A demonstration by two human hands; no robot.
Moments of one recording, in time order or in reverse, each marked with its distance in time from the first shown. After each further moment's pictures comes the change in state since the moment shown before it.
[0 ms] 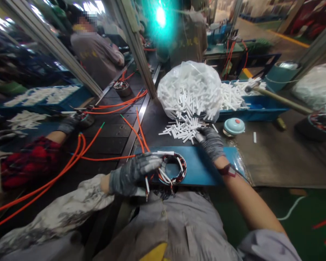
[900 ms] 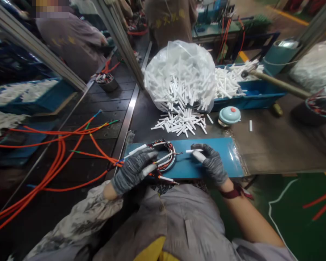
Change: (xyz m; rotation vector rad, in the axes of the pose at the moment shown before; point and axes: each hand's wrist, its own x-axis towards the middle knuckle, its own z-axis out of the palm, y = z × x) left_hand 0.024 0.011 0.037 -0.047 0.246 -0.451; right_hand -0.092 -0.004 -0.008 0.692 -0.034 0.326
